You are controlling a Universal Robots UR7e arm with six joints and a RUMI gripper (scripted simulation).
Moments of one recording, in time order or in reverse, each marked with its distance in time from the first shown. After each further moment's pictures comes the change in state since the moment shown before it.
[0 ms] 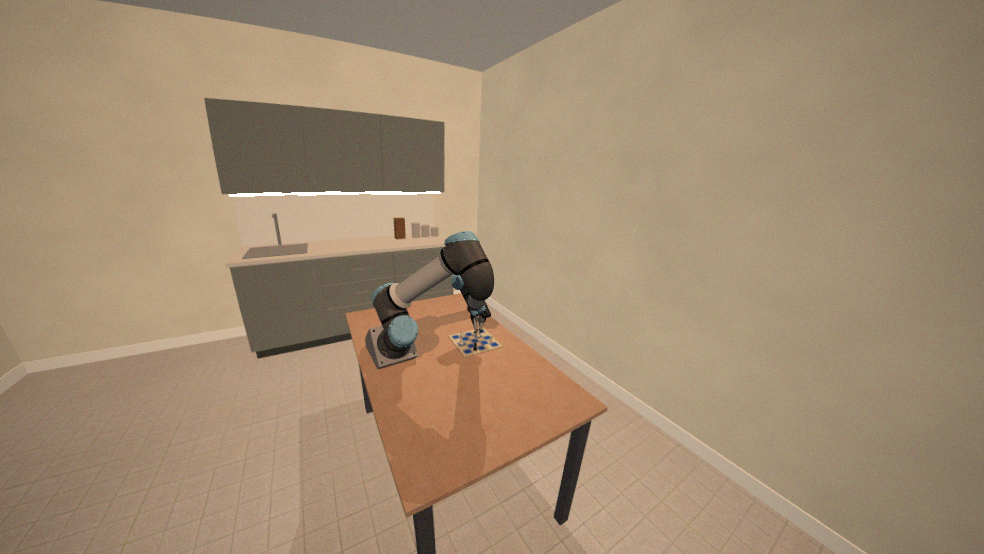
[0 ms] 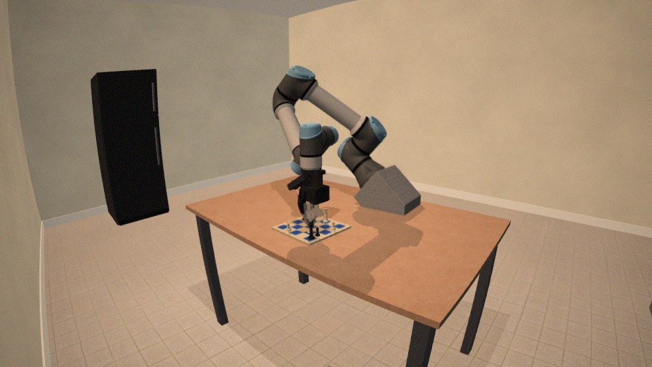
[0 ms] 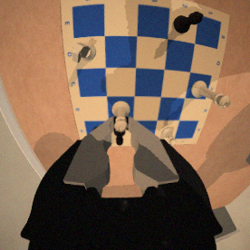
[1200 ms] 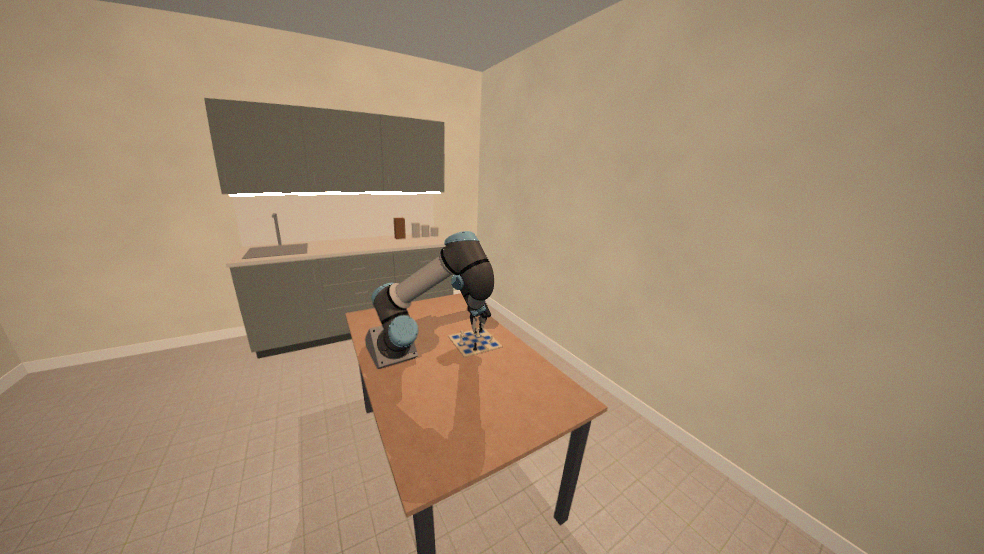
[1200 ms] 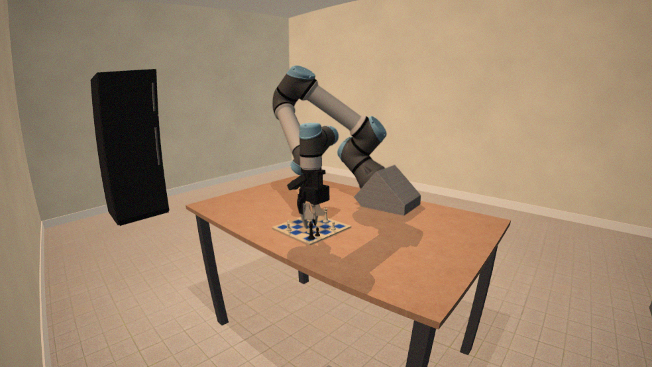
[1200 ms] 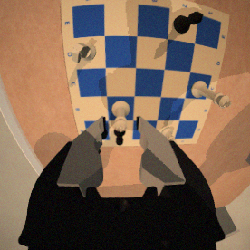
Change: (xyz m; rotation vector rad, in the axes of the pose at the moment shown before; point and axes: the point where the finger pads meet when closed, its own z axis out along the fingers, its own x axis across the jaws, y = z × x) arm 0.000 0.000 0.000 0.000 0.000 0.000
